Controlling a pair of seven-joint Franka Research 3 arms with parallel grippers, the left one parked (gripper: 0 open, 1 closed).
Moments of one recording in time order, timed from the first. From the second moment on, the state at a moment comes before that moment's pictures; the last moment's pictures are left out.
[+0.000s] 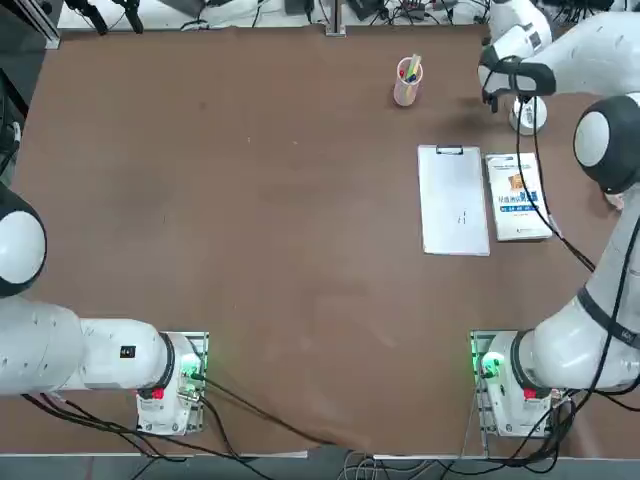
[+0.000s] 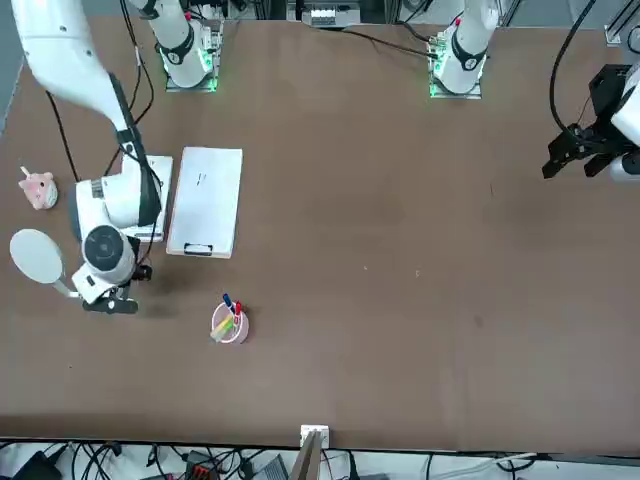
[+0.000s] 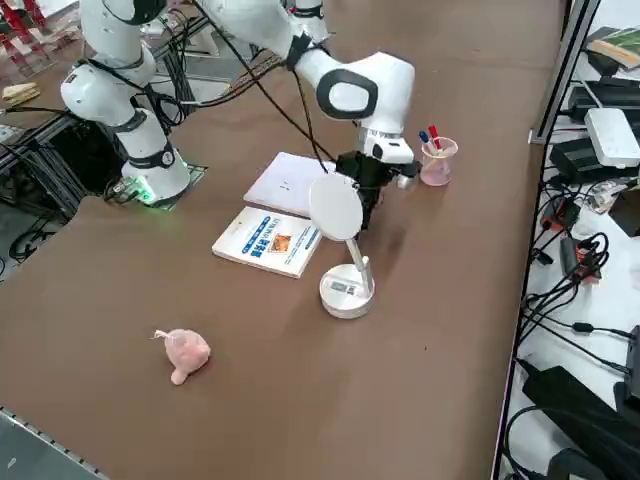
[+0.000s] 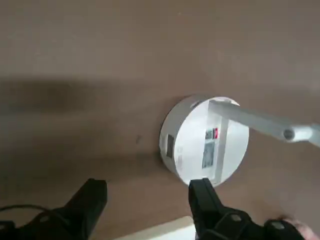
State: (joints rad) arm 0.04 0.62 0.00 -1.68 -0.58 2.13 0.38
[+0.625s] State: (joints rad) arm 0.00 0.65 0.00 -1.68 -0.60 2.15 0.38
